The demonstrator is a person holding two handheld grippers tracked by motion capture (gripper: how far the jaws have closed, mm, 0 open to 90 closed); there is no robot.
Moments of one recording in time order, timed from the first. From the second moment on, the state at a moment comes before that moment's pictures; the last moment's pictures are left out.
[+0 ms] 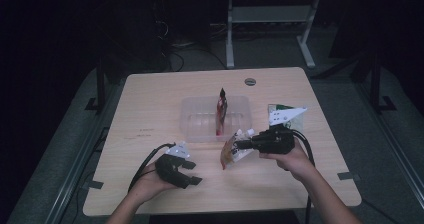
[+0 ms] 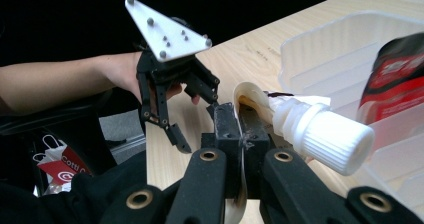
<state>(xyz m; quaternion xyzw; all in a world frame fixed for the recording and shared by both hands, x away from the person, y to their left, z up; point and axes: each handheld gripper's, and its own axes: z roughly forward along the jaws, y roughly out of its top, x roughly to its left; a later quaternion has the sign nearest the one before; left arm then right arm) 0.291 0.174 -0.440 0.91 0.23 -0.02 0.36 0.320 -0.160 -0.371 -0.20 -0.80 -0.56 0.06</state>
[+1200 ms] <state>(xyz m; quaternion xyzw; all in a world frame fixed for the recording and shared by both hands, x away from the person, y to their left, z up) 0.292 0.172 -0.437 0.91 0.21 -0.02 0.35 0.396 -0.183 -0.335 -0.24 -0.80 -0.56 0.00</state>
